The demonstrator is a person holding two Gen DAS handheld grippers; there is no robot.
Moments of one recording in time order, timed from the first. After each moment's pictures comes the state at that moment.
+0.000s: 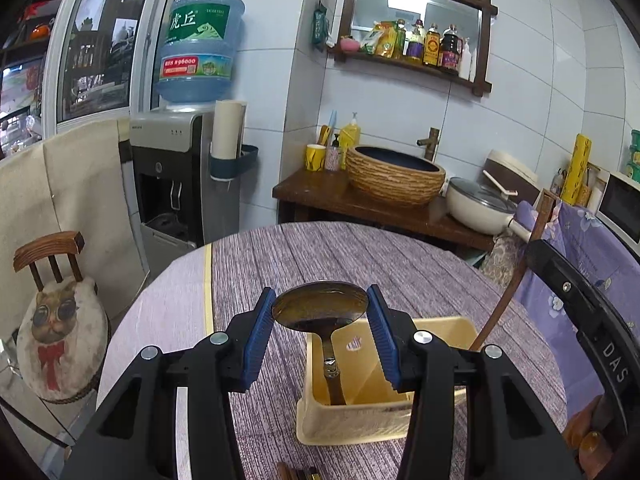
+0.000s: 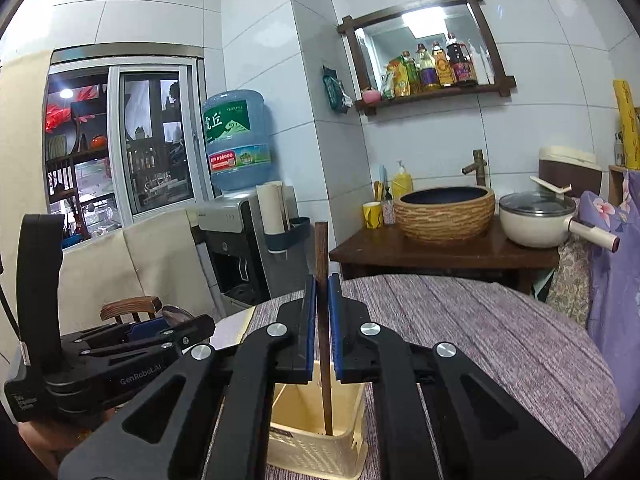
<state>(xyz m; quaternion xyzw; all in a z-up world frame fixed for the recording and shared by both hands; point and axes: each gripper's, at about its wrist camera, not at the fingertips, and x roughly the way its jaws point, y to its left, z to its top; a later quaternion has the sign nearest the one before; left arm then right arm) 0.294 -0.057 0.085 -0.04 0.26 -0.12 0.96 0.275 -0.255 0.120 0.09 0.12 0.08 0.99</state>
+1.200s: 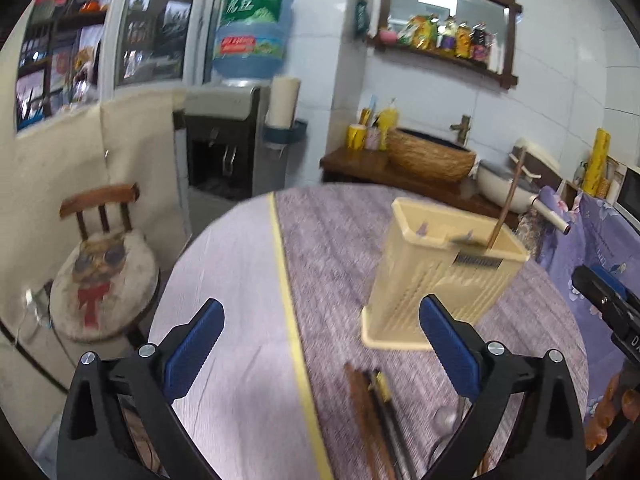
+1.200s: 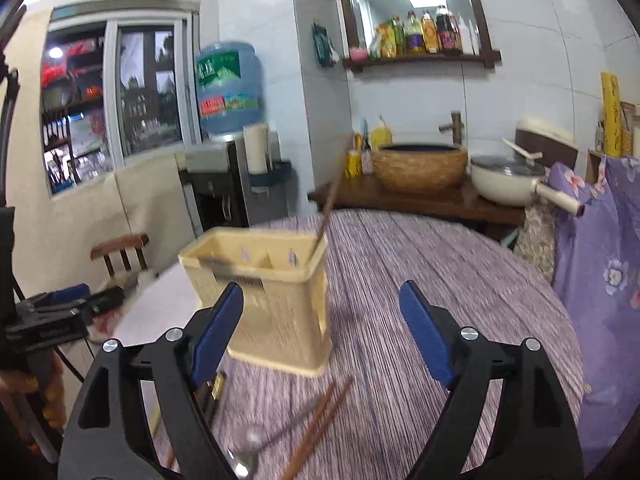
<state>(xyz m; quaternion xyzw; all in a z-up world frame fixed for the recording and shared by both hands) 0.216 0.005 0.035 -0.05 0.29 -0.05 0.96 0.196 -0.269 0.067 0.05 0.22 0.05 0.97</state>
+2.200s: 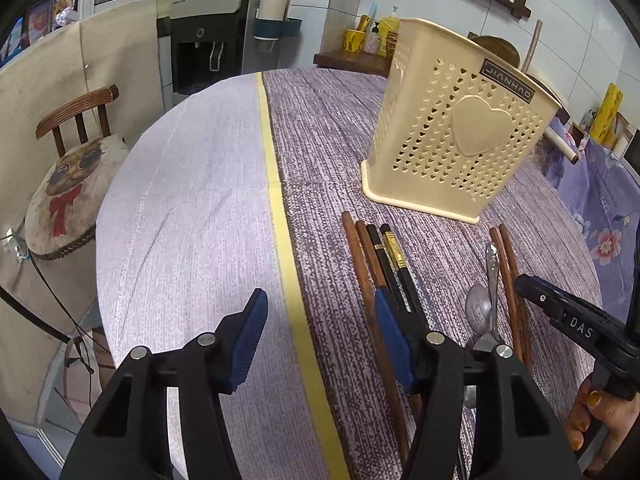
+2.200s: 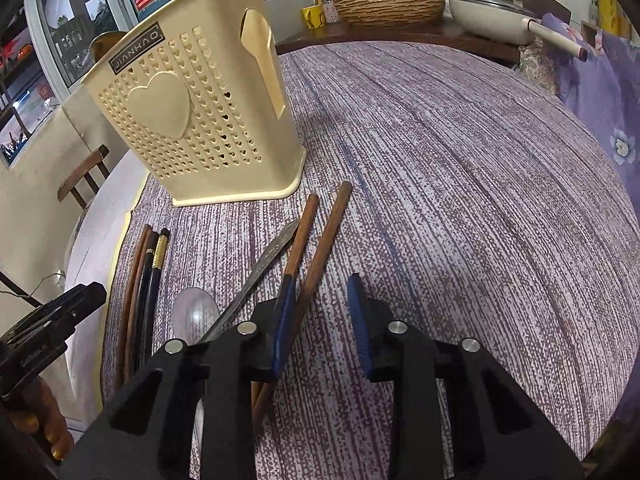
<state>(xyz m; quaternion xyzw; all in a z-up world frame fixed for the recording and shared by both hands) 0.203 -0.012 -0.057 -0.04 0.42 -0.08 0.90 0.222 -0.264 -0.057 0.11 0.44 0.02 0.89</state>
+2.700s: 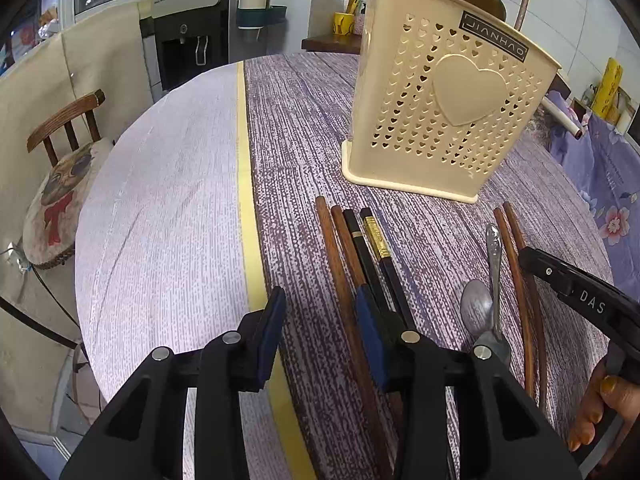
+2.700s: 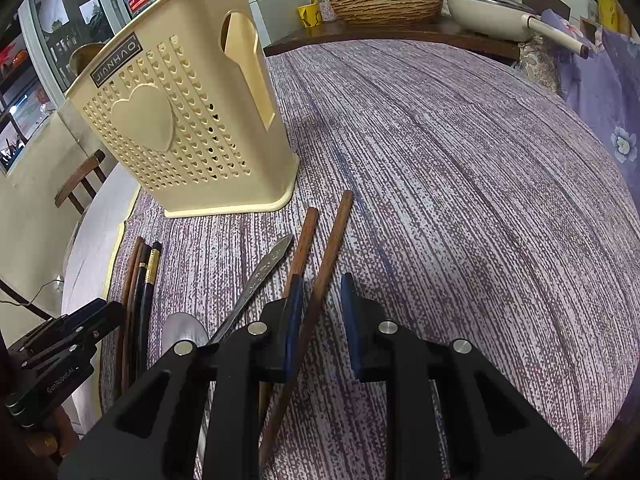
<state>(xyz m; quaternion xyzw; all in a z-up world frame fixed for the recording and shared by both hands) 0.213 -0.036 -0.067 -0.01 0.44 -0.08 0.89 0.237 -0.269 -0.057 0.12 0.44 0.02 0.89</state>
